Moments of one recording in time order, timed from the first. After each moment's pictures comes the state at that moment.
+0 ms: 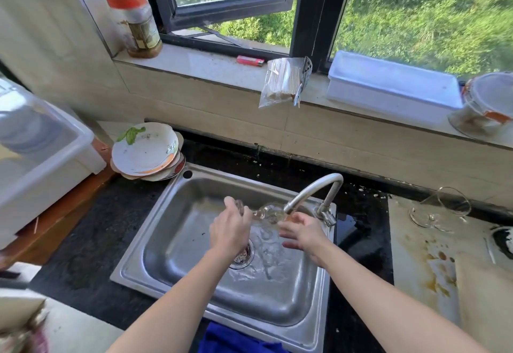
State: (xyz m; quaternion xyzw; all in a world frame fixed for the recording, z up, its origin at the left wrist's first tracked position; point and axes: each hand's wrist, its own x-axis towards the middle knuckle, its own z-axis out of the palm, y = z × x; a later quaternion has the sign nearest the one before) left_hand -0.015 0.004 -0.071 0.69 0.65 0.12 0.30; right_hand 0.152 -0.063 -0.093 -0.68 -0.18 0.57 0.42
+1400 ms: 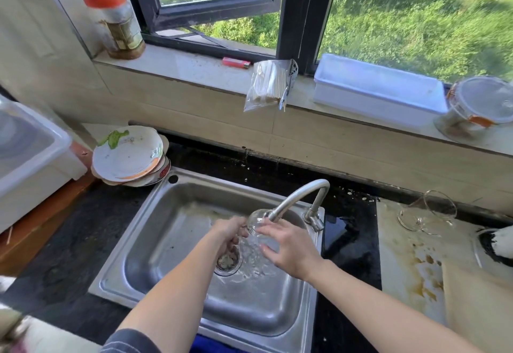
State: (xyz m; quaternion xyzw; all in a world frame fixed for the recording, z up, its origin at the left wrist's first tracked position) left_hand 0.012 0.040 -0.127 0.41 0.67 0.06 0.62; right_hand 0.155 -0.076 -0.078 -0.66 -0.69 0.20 0.19
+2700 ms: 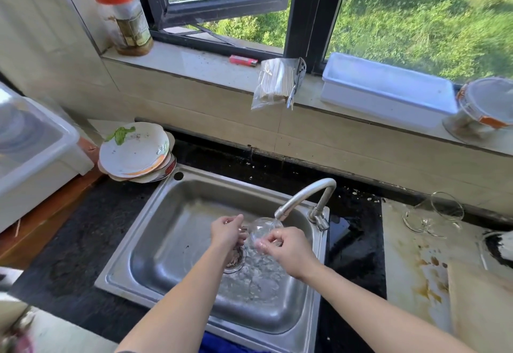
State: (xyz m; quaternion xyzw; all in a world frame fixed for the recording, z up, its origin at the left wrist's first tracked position) left_hand 0.006 0.022 -0.136 0.32 0.66 0.25 0.63; right_hand 0.135 -0.078 -0.072 -0.72 -0.50 0.40 0.28
